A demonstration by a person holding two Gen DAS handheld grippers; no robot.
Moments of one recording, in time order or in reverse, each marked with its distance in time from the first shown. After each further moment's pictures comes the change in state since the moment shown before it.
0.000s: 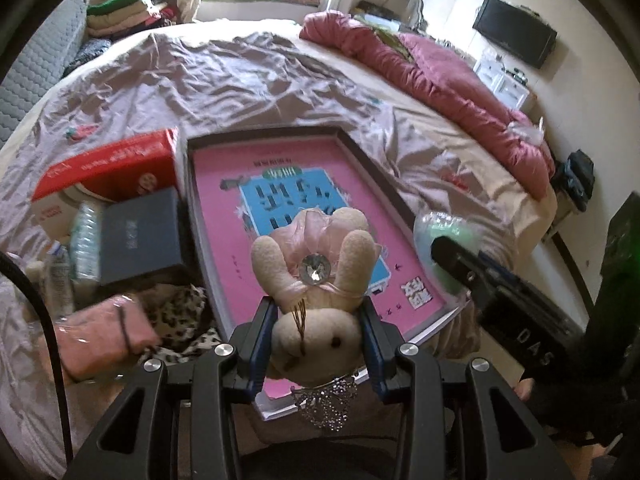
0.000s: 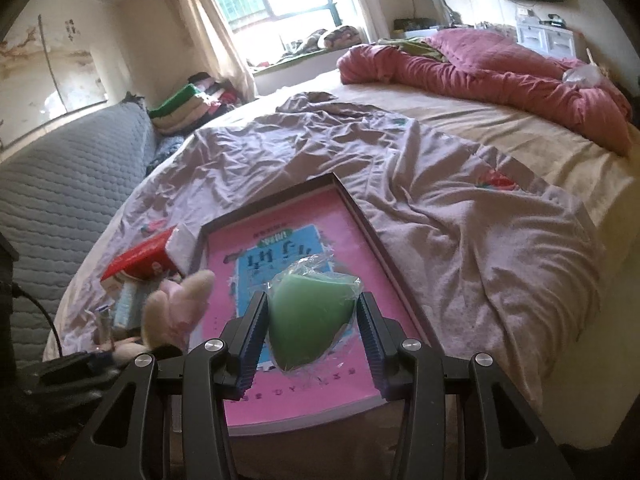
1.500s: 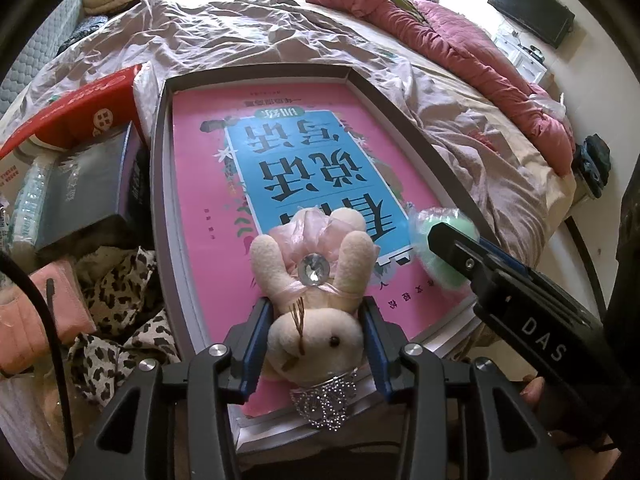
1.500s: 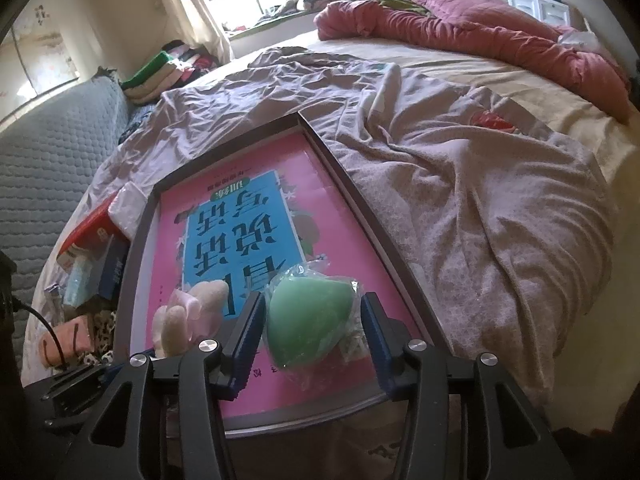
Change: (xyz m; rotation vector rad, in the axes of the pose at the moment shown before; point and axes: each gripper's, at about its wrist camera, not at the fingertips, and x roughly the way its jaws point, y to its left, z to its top) left arm 0.057 -0.002 -0.015 -0.015 0.093 0.035; right arm 0.048 -0.020 -0.018 0.031 0.130 -0.056
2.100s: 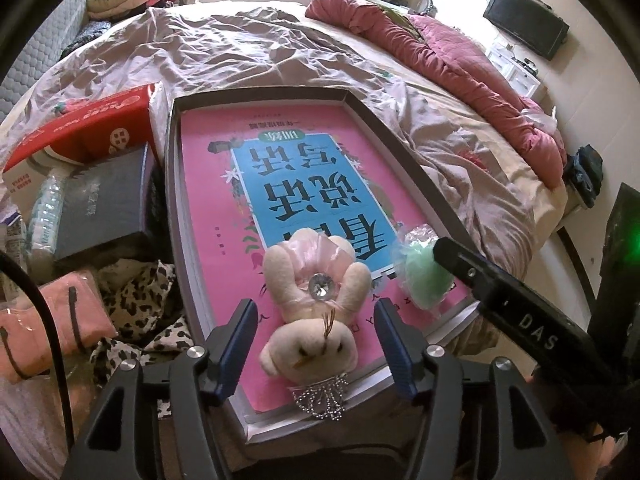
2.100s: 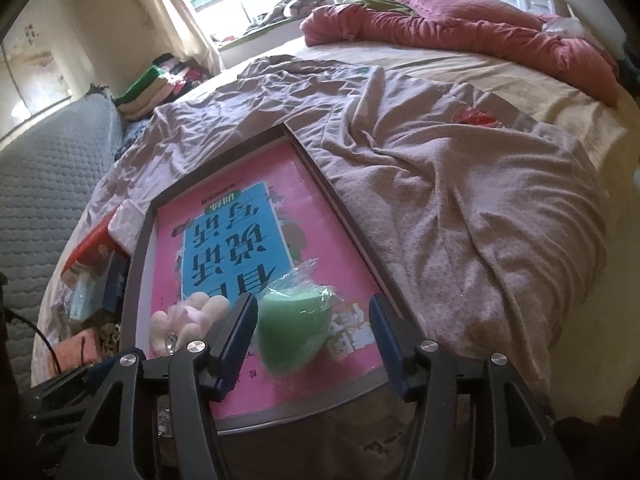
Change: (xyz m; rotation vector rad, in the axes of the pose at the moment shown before) left arm -0.020 0.004 0.003 -0.007 -0.050 -0.023; right arm -0.011 -0.010 0.000 0.058 -0.029 0.001
